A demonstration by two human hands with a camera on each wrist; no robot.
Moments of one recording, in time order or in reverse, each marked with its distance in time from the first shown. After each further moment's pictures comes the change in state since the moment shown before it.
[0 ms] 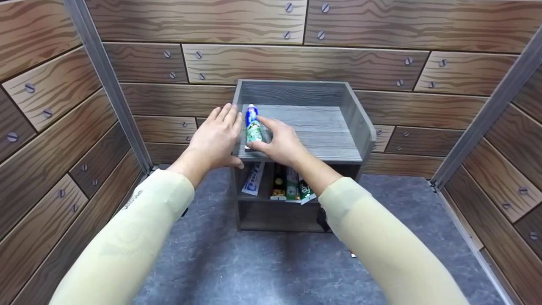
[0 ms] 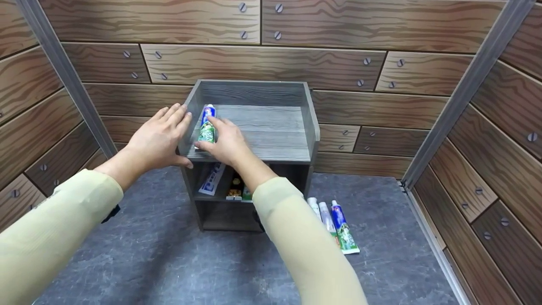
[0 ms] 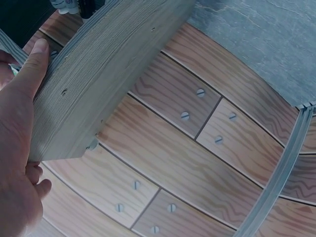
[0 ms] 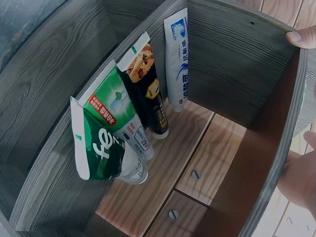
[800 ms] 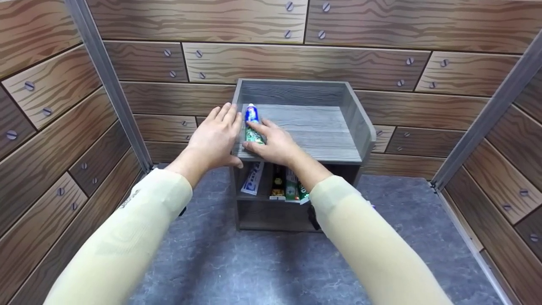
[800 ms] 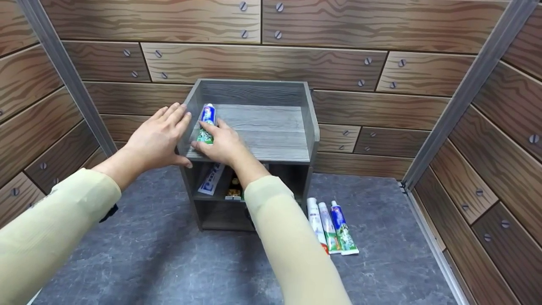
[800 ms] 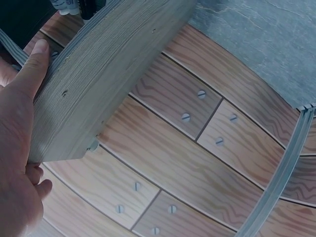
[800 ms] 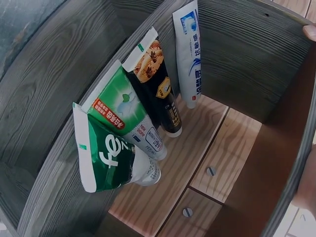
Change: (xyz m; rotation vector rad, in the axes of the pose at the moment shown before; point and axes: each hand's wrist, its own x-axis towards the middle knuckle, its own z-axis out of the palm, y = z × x) left_hand 0.000 -0.001 0.002 -0.026 0.027 0.002; right_hand 0.010 0.006 0.010 -0.069 -0.127 0.007
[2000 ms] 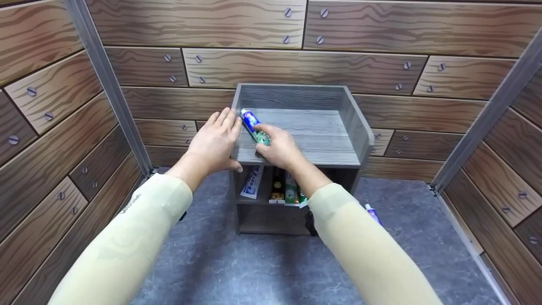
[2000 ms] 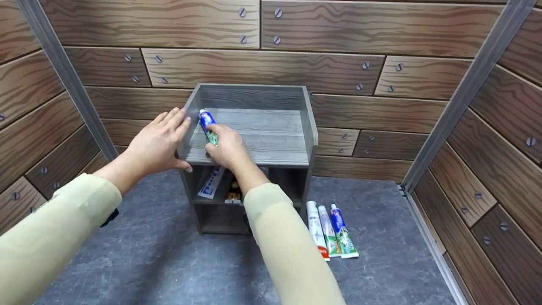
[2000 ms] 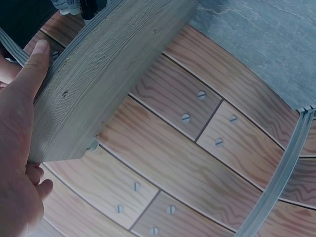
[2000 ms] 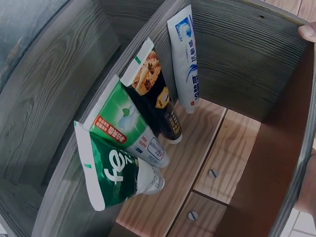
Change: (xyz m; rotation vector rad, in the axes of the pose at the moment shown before) left_hand 0.000 0.002 0.001 -0.009 0.016 -0.007; right_hand -0.001 0.004 0.000 0.068 0.159 0.037
